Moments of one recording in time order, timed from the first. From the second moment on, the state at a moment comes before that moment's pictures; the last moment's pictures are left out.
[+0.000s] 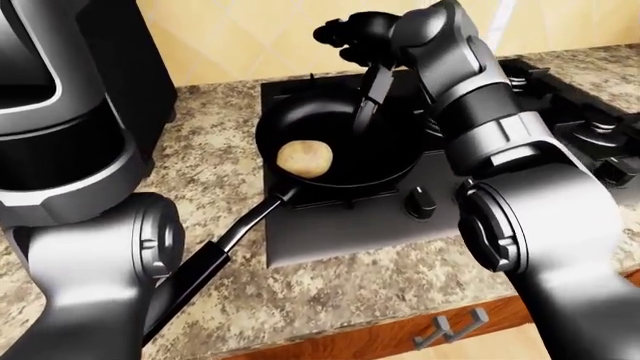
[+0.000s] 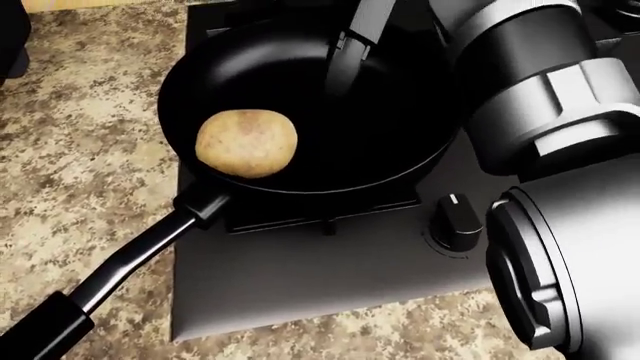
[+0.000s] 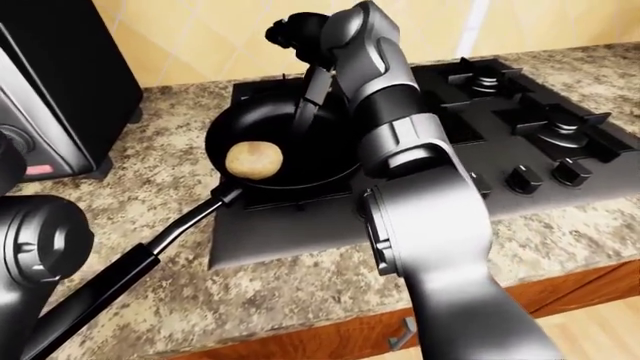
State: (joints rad) left arm -1.51 0.45 0.11 -0.02 0.15 1.28 -0.20; right arm -1.63 -0.21 0.01 1.17 -0.65 0.18 0.77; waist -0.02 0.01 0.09
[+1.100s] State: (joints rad) left arm -1.50 0.45 0.12 -0.04 0.14 1.29 -0.20; right arm -1.56 -0.11 0.05 1.18 -0.80 0.13 0.74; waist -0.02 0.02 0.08
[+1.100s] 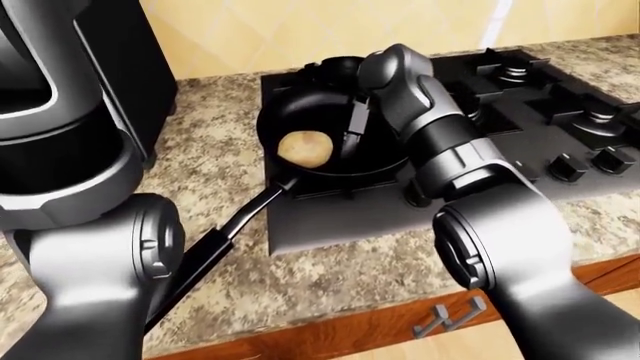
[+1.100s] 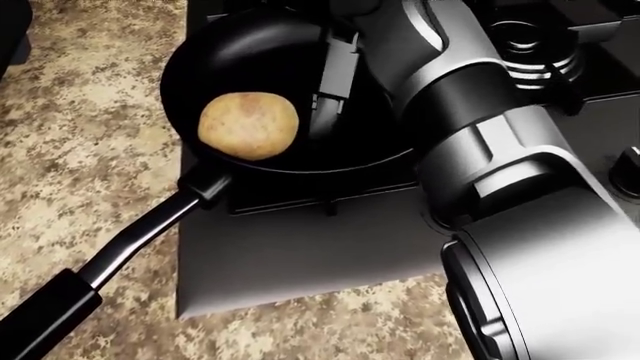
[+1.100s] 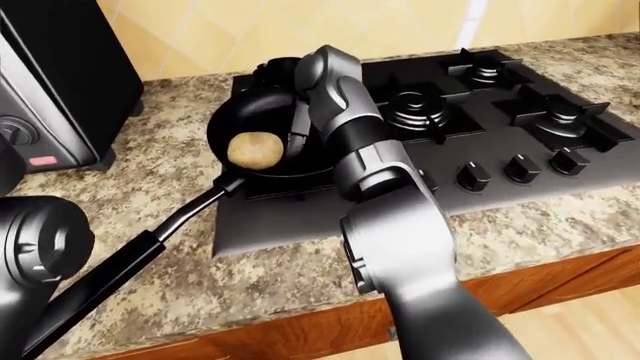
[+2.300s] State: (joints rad) left arm -1.50 0.46 0.12 -0.05 0.12 1.31 -0.18; right arm -1.51 -0.04 0.07 1.14 -0.85 0.14 0.74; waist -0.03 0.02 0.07
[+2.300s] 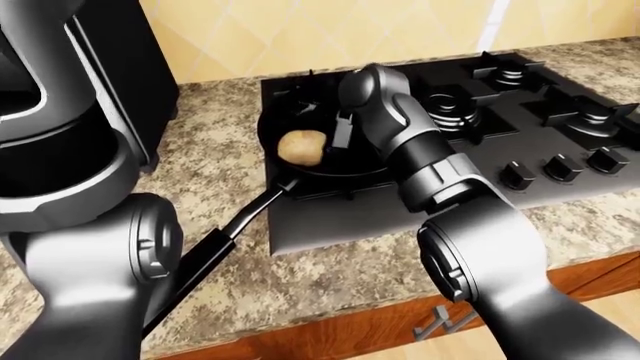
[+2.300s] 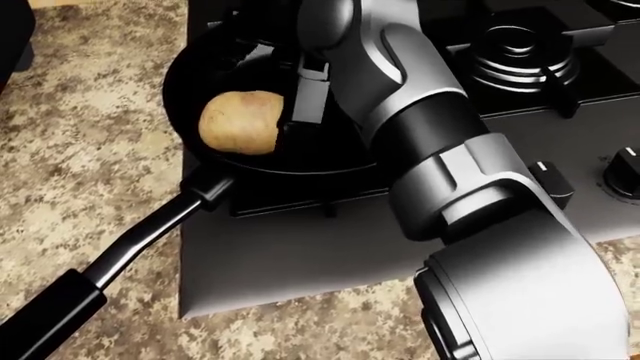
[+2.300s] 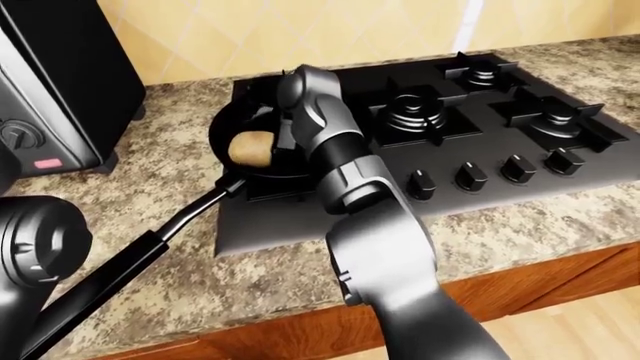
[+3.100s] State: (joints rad) left arm -1.51 0.45 0.12 -0.05 0.11 1.32 -0.18; right arm -1.60 -0.09 0.04 1.19 -0.84 0.16 0.79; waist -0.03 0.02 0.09
